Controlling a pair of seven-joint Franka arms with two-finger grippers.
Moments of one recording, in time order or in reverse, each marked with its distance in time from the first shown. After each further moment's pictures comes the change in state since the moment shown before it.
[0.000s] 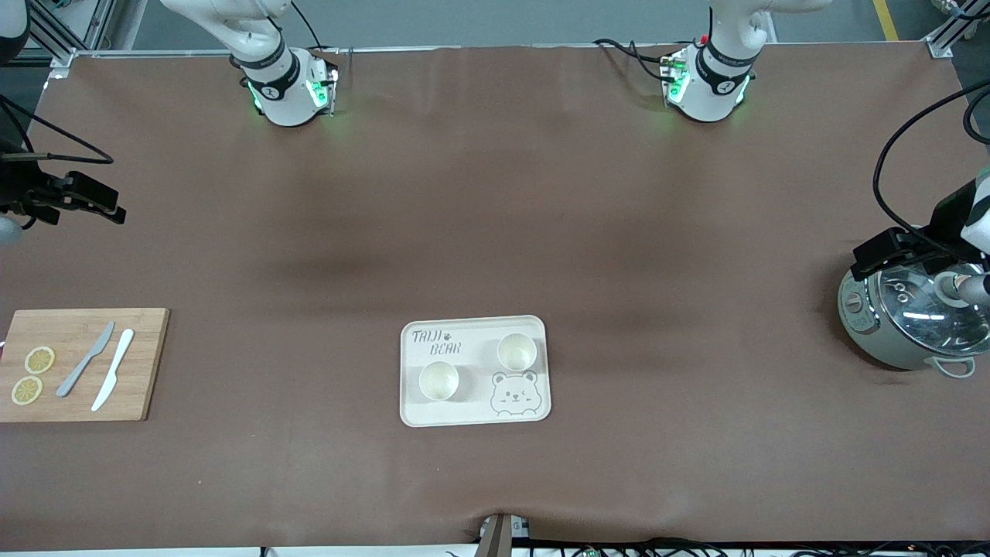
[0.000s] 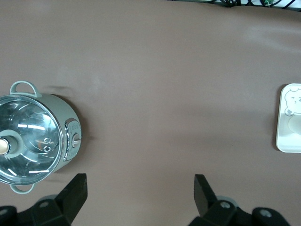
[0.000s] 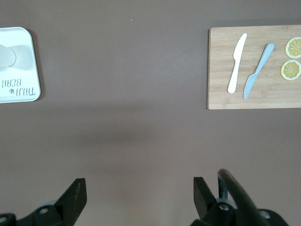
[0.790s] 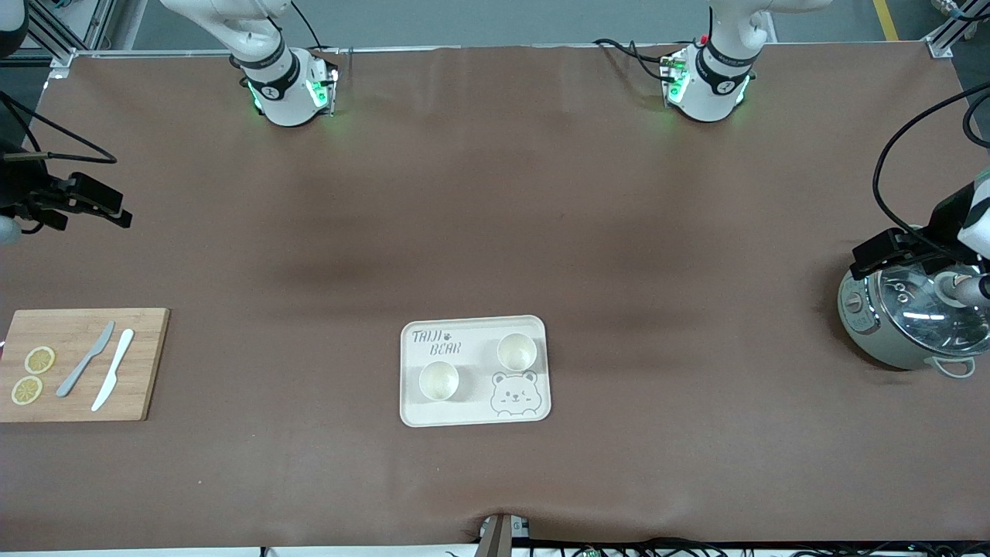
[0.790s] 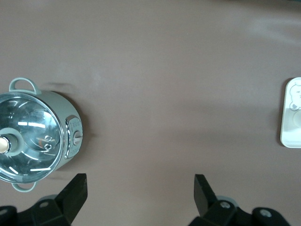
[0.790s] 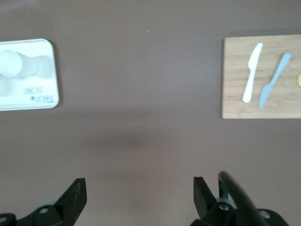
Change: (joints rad) left arm 0.005 0.006 0.003 -0.024 0.000 -0.007 0.018; right arm 0.007 0.010 0.009 0.013 0.078 0.035 0.002
